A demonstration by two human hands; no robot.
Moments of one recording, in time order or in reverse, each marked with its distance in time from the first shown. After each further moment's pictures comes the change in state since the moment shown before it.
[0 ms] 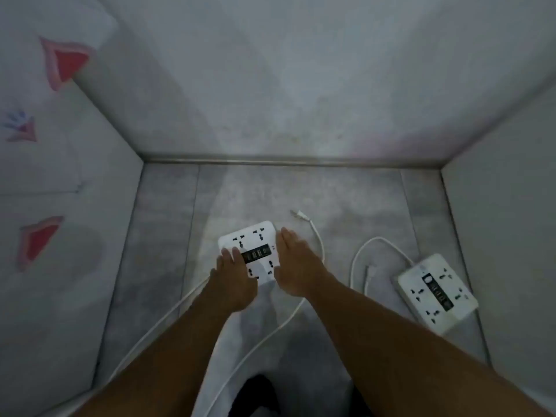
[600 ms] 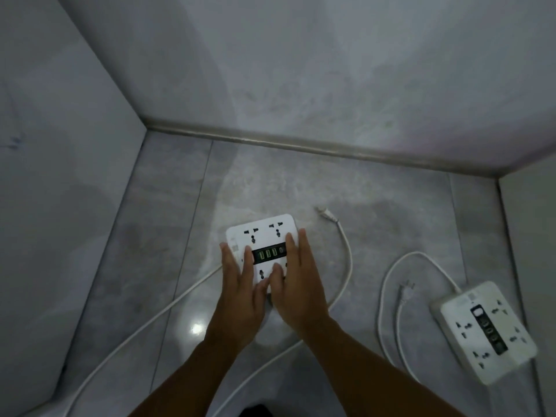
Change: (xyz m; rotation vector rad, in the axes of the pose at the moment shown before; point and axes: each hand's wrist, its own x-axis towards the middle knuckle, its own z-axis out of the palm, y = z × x) left_hand 0.034 -0.037 0.090 -0.463 0.464 0.286; right_hand 0.025 -0.014 0.081 0.405 0.368 0.130
